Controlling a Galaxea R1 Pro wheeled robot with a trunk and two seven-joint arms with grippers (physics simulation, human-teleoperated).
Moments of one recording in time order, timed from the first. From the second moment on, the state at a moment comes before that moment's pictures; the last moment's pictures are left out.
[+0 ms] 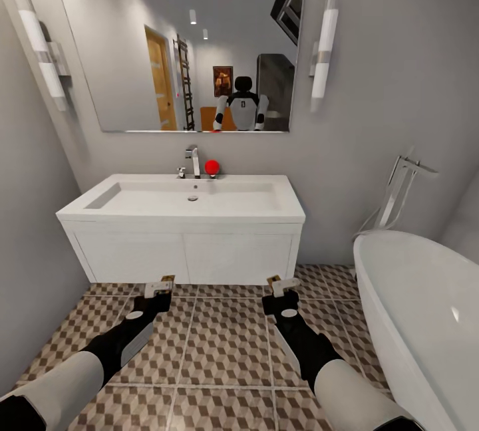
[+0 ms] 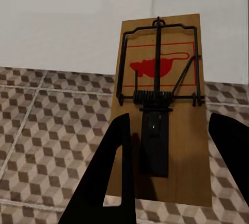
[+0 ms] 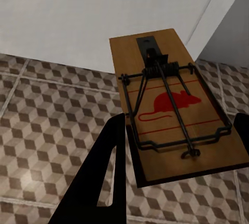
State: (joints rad) left arm -0.75 0.16 -0.68 -0.45 0.70 -0.04 0.26; right arm -0.69 0.17 0.24 -0.52 0.02 0.15 -0.24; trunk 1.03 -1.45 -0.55
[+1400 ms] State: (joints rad) left arm -0.75 0.15 -0.68 -0.46 0.70 -0.04 0.25; right arm -0.69 0.17 0.24 -0.53 0.02 0.15 -0.23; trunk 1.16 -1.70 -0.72
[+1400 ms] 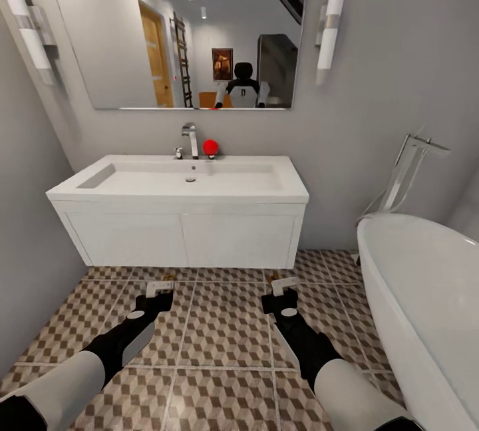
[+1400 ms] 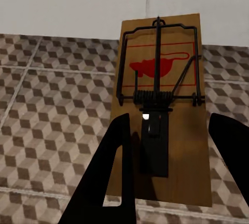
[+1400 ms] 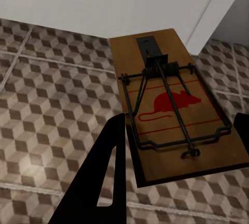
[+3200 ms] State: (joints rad) left arm -0.75 0.14 -0.68 -0.46 0.70 -0.04 0.25; right arm -0.69 0.17 0.23 -0.53 0.02 0.07 -0.23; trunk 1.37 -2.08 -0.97
